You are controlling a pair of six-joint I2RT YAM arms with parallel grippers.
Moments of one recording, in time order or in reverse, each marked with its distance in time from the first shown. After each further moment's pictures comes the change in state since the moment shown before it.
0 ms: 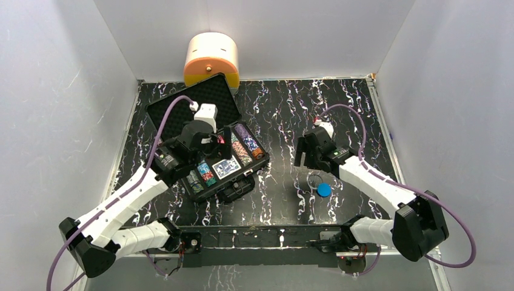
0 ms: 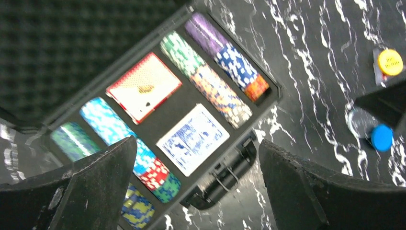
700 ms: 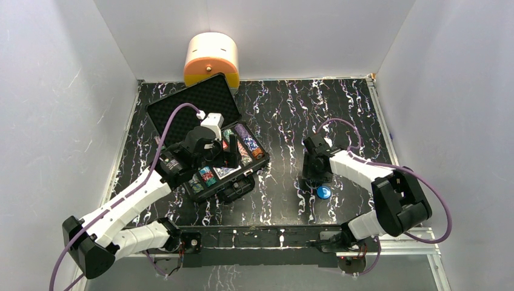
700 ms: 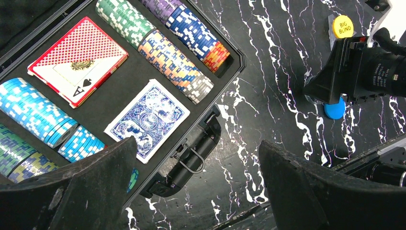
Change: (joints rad) left arm 0.000 -0.021 -0.146 0.081 0.237 -0.112; right arm -0.098 0.205 -0.079 -0.064 -0.073 -0.017
